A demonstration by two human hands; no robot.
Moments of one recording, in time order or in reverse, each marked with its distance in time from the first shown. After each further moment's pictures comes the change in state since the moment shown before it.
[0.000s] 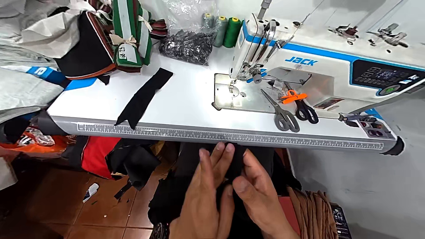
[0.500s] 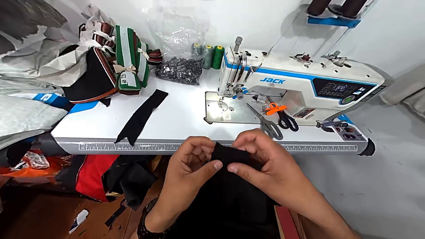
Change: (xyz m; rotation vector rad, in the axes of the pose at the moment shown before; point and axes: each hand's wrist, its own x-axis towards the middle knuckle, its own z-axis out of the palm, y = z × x) left_hand 0.066 -0.008 -0.030 -0.828 -0.040 -0.282; right_hand 0.037 -0.084 -0.033 -0.734 -0.178 -0.168
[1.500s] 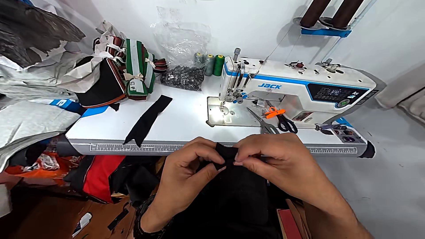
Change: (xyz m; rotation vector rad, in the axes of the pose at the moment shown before) left_hand 0.001 0.031 -0.001 0.271 -0.107 0.218; right_hand 0.015 -0.024 -0.020 -0.138 -0.051 -0.356
